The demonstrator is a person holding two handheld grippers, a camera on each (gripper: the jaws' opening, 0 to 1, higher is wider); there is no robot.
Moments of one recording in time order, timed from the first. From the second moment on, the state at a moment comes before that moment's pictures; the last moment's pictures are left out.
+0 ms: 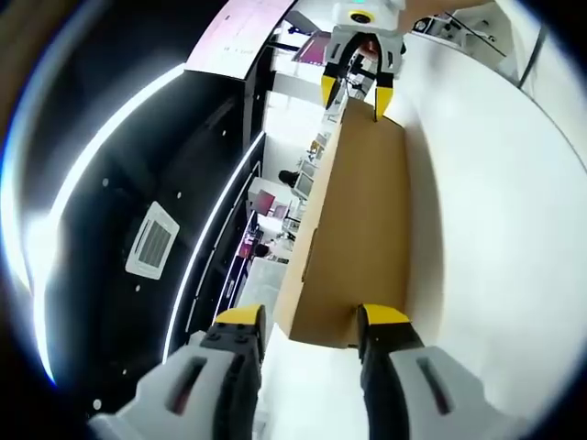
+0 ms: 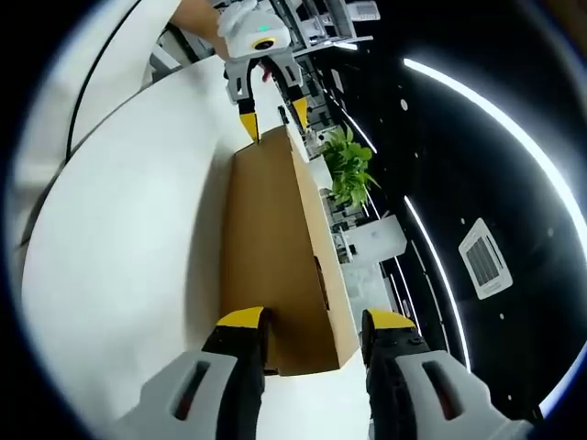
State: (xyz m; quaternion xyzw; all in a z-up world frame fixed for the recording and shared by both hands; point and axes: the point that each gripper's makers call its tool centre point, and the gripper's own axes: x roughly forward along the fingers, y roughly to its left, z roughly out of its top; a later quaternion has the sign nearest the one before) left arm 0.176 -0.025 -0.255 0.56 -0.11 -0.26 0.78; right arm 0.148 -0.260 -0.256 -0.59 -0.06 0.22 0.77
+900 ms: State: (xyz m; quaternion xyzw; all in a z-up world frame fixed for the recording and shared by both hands) left arm 0.179 -0.022 -0.265 0.57 -0.11 -0.25 0.78; right arm 0.145 -0.257 -0.266 -0.61 -0.05 0.23 0.76
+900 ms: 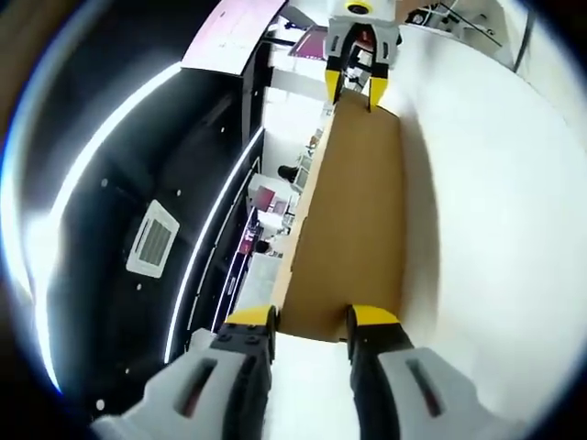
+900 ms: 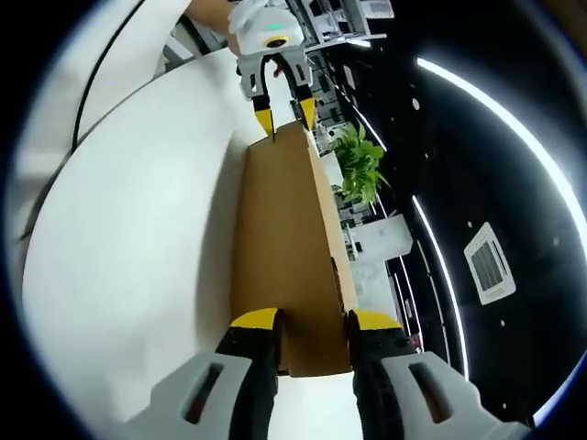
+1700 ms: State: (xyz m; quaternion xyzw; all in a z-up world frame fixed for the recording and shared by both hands) left arm 0.177 -0.023 -0.263 0.58 -0.10 -0.25 0.77; right arm 0.143 -0.252 -0.264 -0.63 -0.03 0.23 0.75
